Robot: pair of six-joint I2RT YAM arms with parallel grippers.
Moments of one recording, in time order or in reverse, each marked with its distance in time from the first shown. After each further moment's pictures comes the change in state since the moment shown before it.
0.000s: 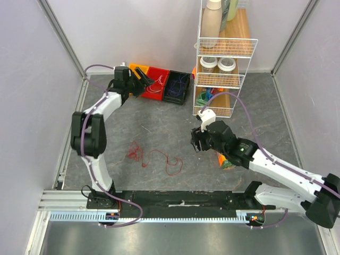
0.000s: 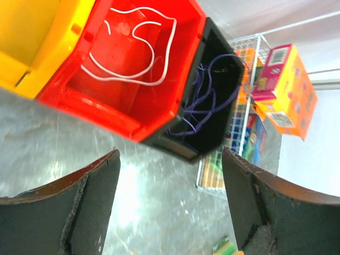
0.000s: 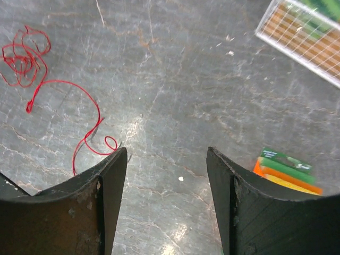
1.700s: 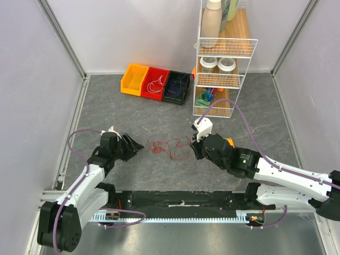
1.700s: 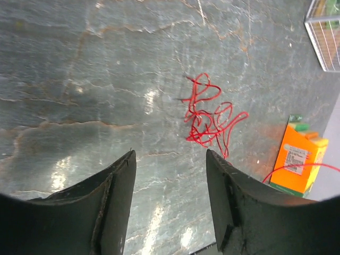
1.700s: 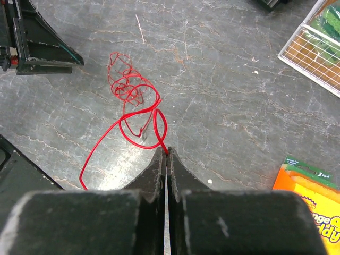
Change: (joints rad) left arm -0.021 -1.148 -1.181 -0.200 -0.042 -0.031; right arm 0.267 -0.032 0.013 0.007 0.208 0.072
